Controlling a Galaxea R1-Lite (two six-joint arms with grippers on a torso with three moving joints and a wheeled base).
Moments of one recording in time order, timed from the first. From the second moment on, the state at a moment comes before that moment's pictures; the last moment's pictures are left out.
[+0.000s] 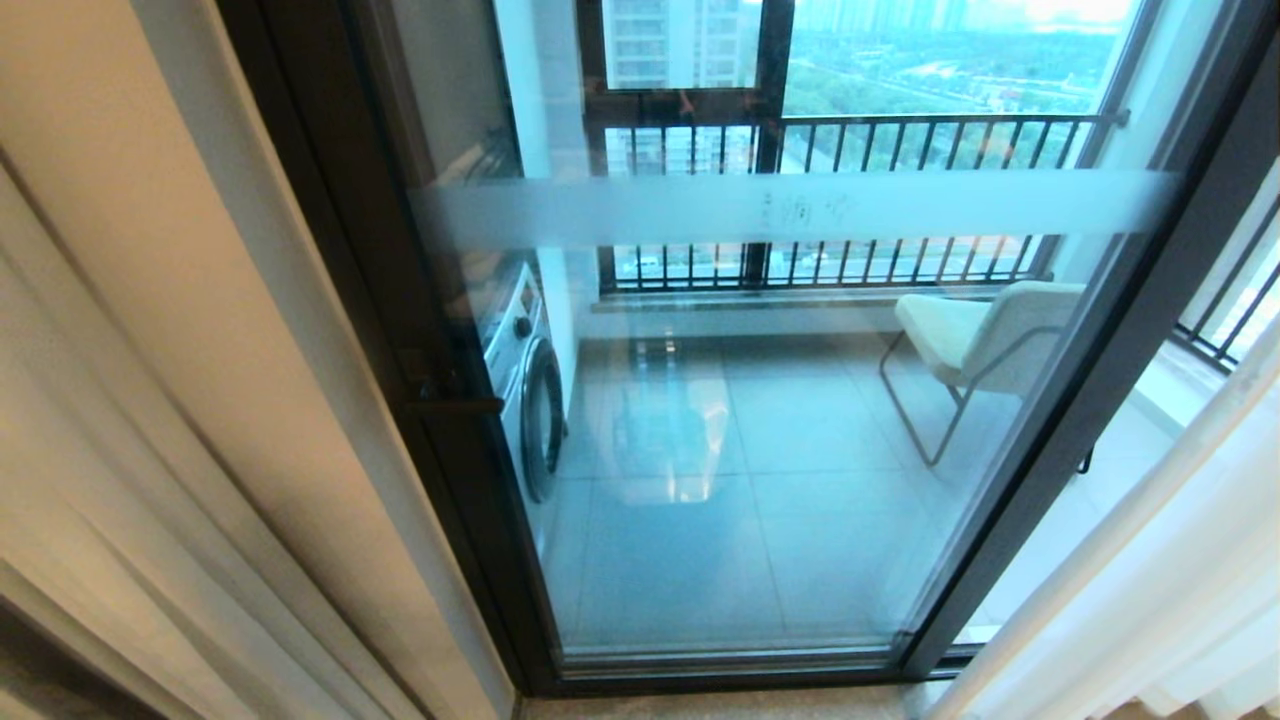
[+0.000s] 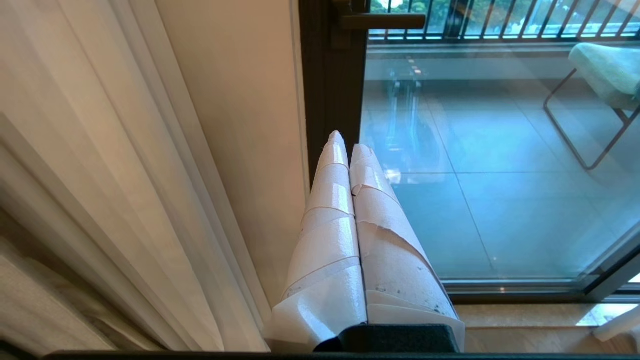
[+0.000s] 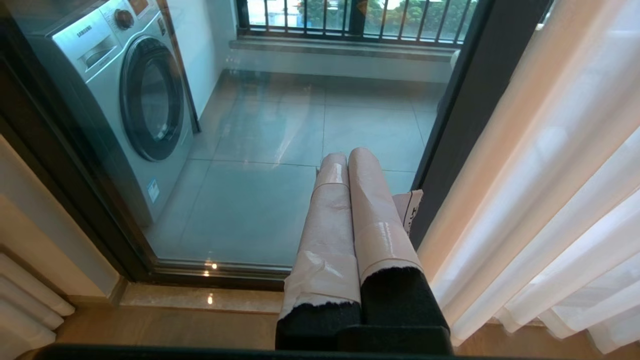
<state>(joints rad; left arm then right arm) 0.00 0.00 0.00 0.00 0.02 0.00 0.00 0.00 0.00 0.01 0.04 -0.06</state>
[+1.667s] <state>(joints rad) 0.00 0.00 0.00 0.00 0.02 0.00 0.00 0.00 0.00 0.00 0.04 -0.06</state>
